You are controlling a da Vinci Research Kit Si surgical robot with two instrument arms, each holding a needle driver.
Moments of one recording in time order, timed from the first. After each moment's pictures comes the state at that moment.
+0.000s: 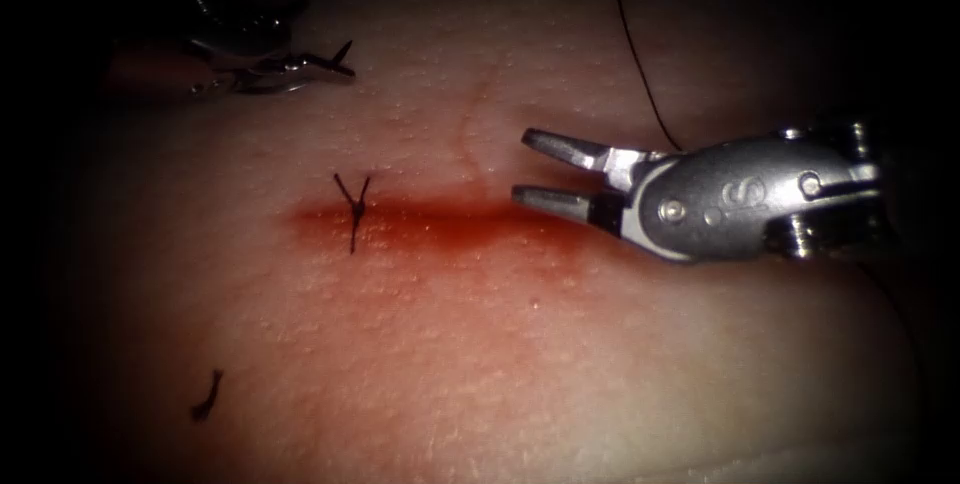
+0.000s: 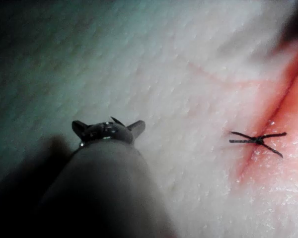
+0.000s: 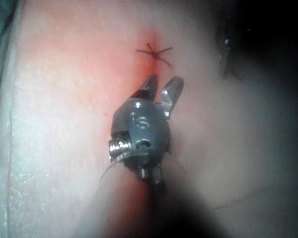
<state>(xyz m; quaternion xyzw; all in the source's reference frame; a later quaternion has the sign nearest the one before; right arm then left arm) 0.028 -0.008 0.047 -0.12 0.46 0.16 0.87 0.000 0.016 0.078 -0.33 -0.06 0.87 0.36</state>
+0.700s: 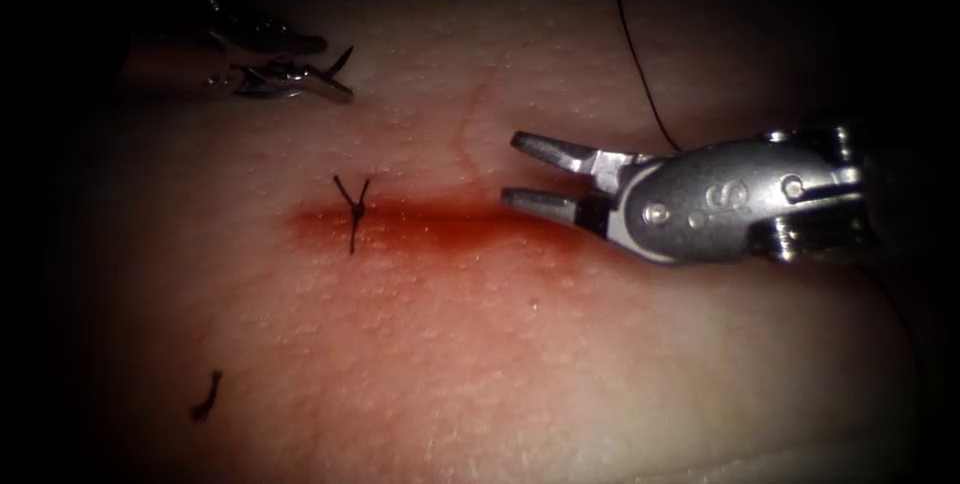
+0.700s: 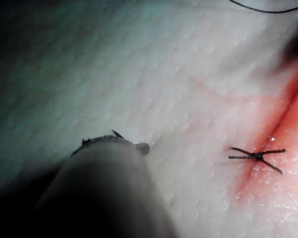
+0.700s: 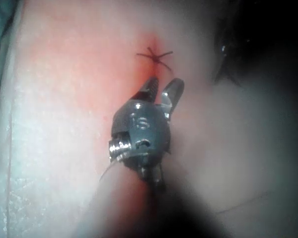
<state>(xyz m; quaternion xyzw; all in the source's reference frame) 0.029 -0.008 0.047 -0.12 0.45 0.16 0.87 0.001 0.014 0.080 -0.22 -0.15 0.90 0.35</state>
